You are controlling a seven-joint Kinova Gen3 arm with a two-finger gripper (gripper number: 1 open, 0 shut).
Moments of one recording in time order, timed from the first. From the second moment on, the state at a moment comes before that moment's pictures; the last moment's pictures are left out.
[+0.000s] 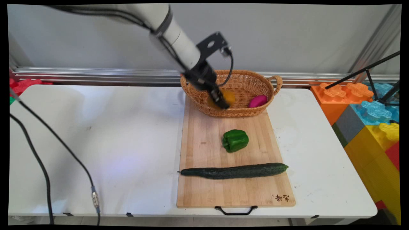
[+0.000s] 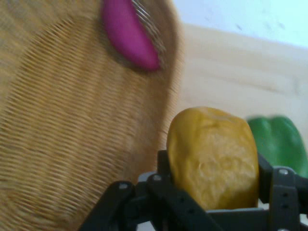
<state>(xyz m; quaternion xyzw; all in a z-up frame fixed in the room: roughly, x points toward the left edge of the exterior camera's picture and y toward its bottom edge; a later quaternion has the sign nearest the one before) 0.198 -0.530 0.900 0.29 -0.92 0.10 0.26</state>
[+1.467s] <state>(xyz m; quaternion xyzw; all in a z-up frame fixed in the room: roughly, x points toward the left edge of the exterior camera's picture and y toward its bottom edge) 0.222 -0.676 0.787 0.35 -0.89 0.18 0.23</state>
